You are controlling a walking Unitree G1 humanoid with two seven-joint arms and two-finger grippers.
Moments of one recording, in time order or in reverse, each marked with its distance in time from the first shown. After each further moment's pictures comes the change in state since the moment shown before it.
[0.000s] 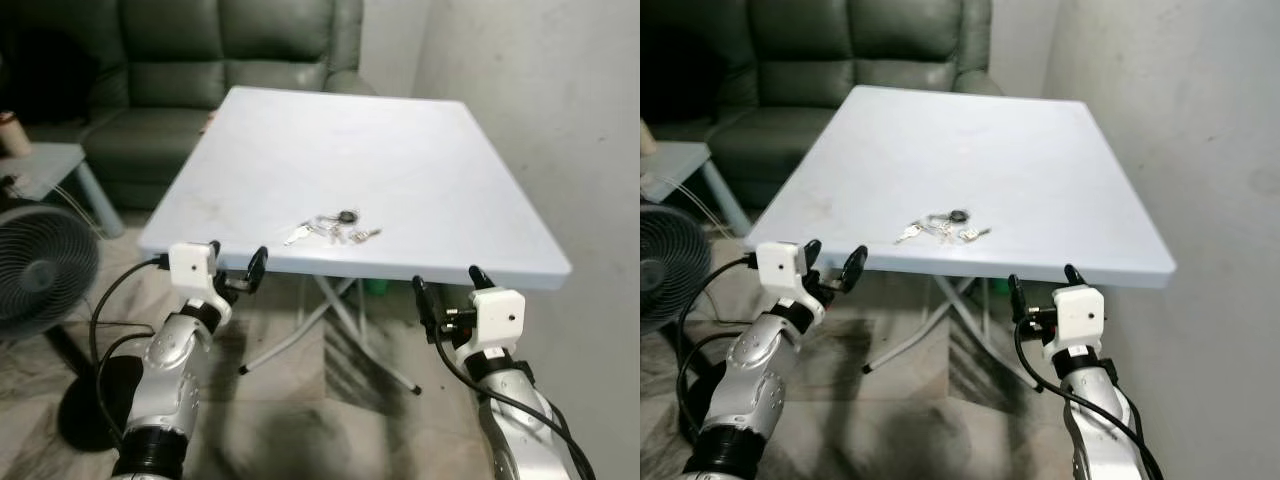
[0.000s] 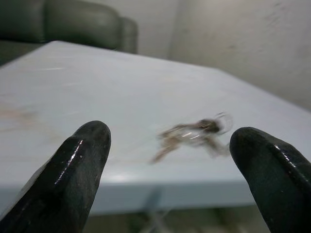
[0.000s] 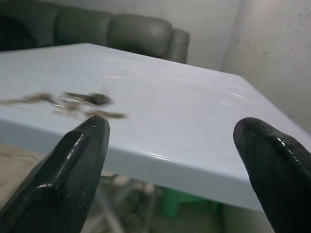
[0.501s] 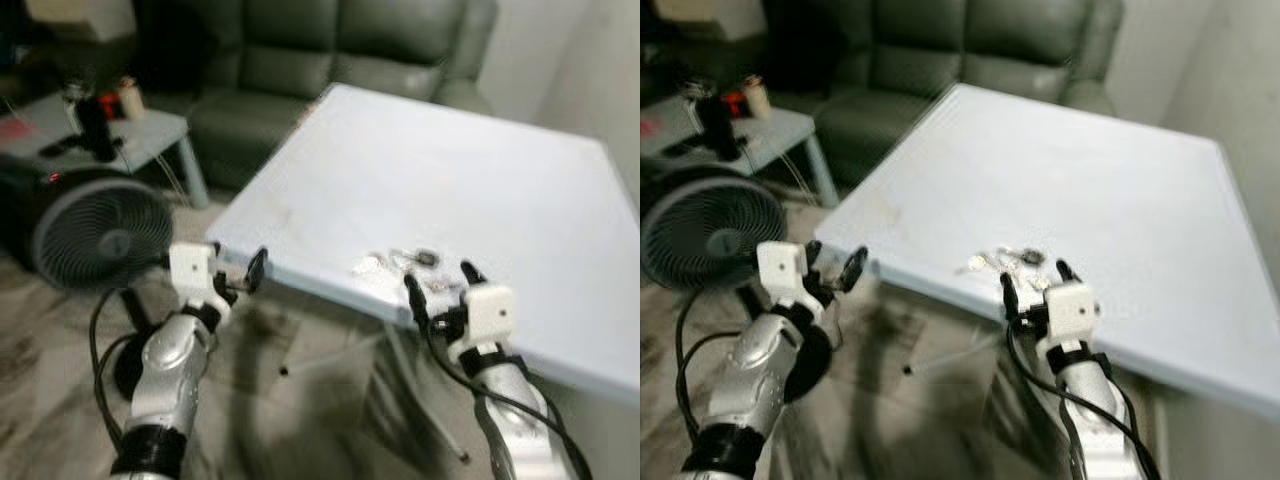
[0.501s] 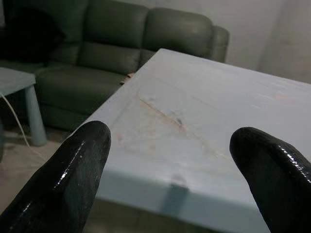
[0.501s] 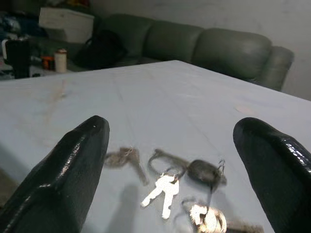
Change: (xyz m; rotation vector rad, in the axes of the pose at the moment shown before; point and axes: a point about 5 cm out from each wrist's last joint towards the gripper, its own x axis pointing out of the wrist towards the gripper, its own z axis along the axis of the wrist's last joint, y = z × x) left arm -0.005 0.009 -0.003 0.017 0.015 0.038; right arm 0.008 0.010 0.007 0.009 -0.031 0.044
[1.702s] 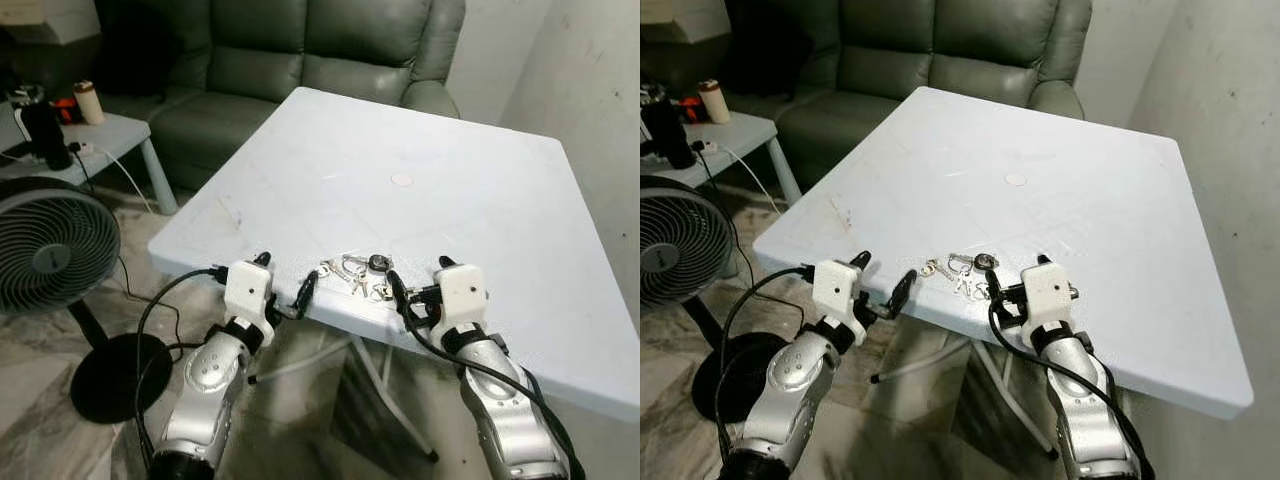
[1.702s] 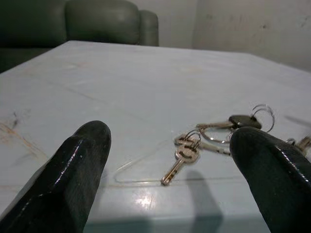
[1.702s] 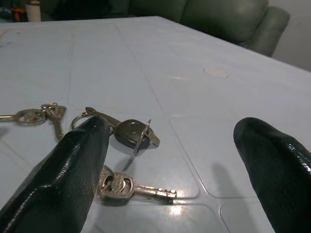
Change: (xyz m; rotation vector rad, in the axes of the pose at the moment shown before) left arm -0.013 -0.059 -0.019 0.136 0.025 -0.207; right arm 0.026 0.015 0.001 -0.019 0.160 0.048
